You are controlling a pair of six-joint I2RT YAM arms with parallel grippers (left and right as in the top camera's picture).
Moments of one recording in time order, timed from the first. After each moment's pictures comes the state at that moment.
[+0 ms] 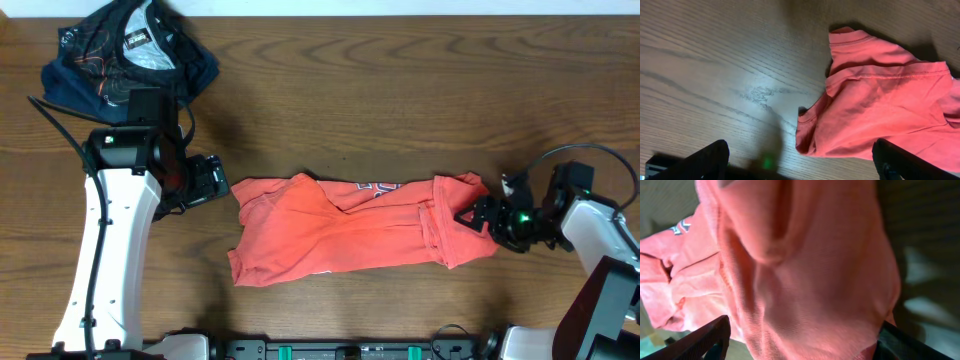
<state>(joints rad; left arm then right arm) 0.02 1.41 1.31 -1.33 0.02 -0.33 -0.36 1.54 0.74 -0.75 -0.60 -0.05</state>
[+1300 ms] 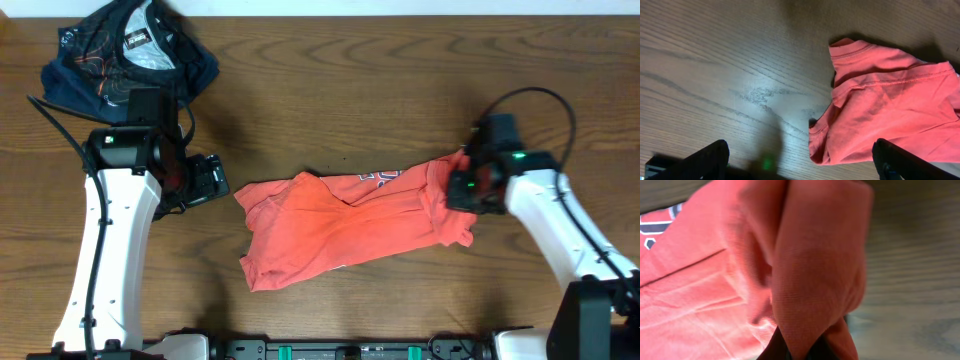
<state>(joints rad) 0.02 1.41 1.31 -1.33 0.02 -0.33 0.13 1.53 0.97 -0.83 -0.05 0.30</state>
